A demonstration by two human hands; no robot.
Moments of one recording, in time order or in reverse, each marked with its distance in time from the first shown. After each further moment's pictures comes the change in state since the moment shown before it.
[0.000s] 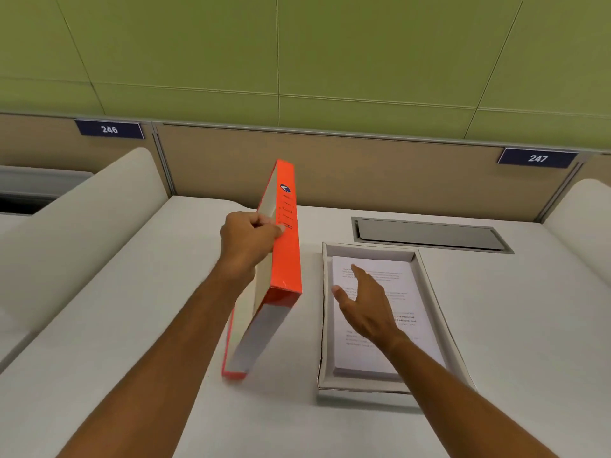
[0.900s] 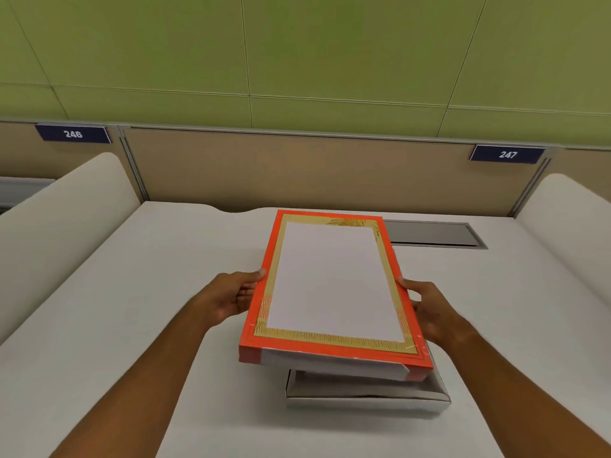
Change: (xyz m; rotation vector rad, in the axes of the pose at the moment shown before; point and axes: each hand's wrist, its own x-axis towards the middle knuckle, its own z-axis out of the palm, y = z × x) left_hand 0.015 -0.083 0.018 -0.113 -0.503 -0.533; right_hand 0.021 0.121 -0.106 1.042 -0.153 0.597
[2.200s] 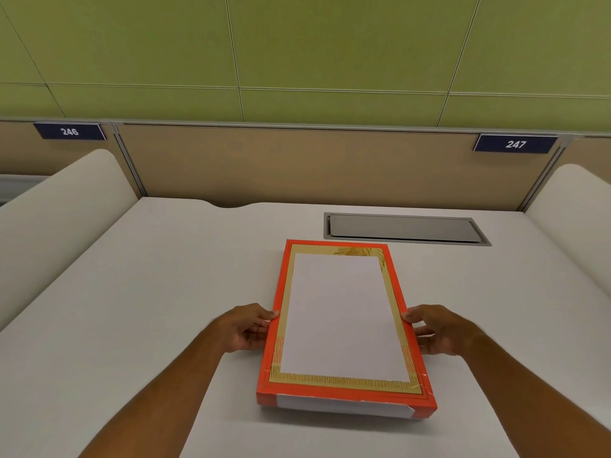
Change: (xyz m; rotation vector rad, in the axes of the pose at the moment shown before) left_hand 0.045 -0.062 0.060 0.053 0.082 -0.293; right_hand 0.024 0.001 -0.068 -0.446 0.079 0.206
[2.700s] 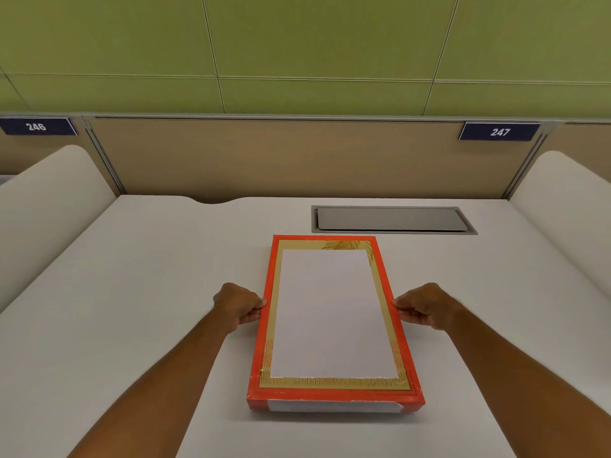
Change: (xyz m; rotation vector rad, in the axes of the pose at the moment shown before) left_hand 0.020 0.026 0.018 0.160 0.368 0.203; right_hand 0.009 -0.020 -0.003 -0.029 0.153 -0.053
